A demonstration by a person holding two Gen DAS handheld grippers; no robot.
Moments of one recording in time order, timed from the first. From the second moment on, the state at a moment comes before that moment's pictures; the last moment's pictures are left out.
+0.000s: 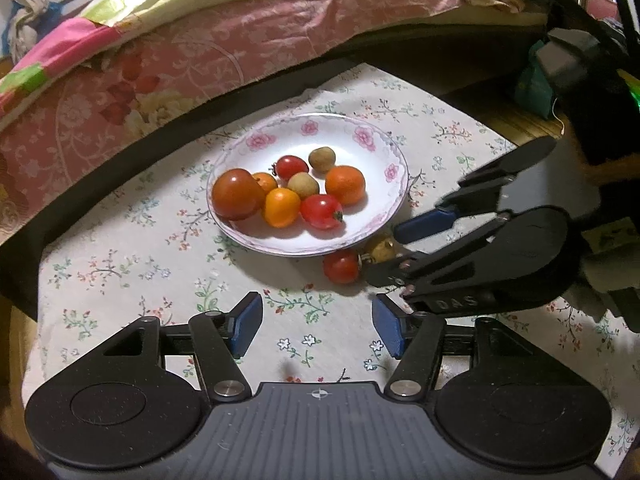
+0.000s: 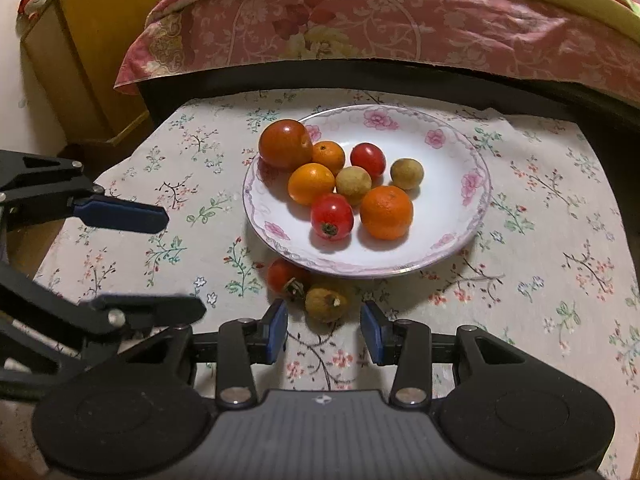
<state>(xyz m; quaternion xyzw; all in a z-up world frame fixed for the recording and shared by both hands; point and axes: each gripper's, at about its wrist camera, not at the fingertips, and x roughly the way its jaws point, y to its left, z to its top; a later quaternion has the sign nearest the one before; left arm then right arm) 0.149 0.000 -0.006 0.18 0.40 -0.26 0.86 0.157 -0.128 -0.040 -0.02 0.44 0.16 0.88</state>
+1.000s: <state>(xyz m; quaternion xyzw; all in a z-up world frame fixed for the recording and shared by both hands) 0.158 -0.003 -0.022 0.17 0.42 -0.27 0.85 0.162 -0.125 -0.049 -0.03 0.44 0.17 0.88</state>
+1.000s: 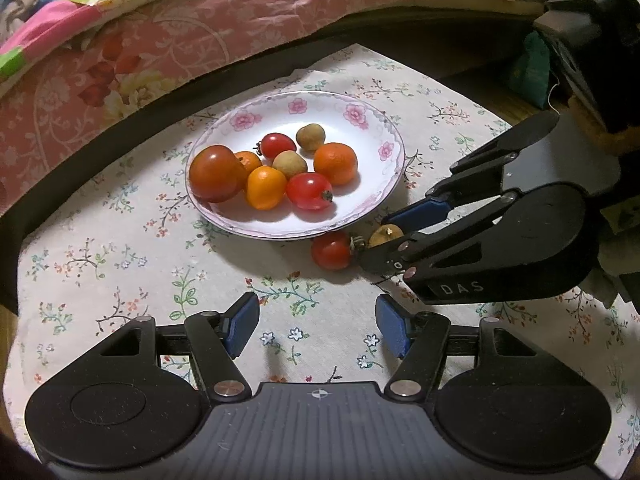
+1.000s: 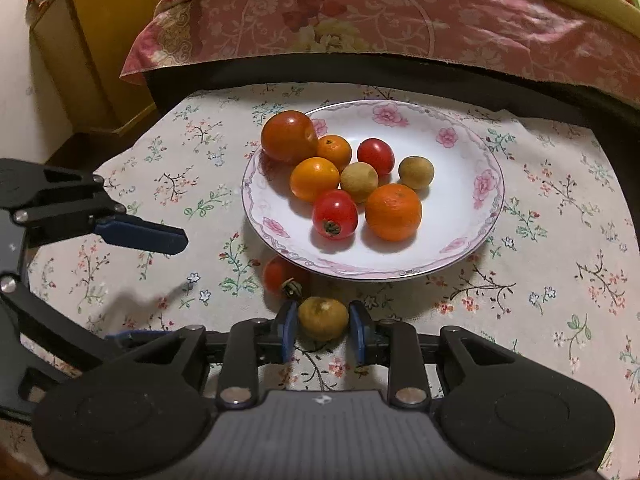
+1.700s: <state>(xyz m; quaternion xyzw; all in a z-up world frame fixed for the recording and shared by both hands) 0.180 -0.039 -0.050 0.13 0.39 -0.24 0.88 0.162 -0.172 -0.039 0.01 0.47 0.11 0.88</state>
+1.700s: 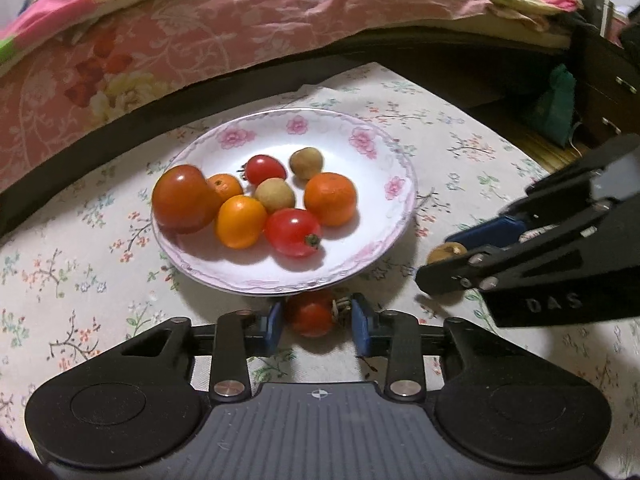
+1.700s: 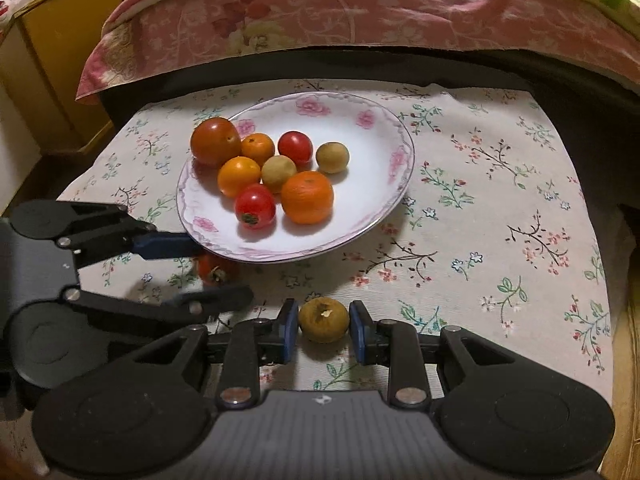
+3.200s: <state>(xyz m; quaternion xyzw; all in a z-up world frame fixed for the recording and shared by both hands) 0.098 0.010 -0.035 0.16 0.42 -0.23 0.87 0.094 -0.126 -0.040 -0.04 0.48 0.15 0.86</state>
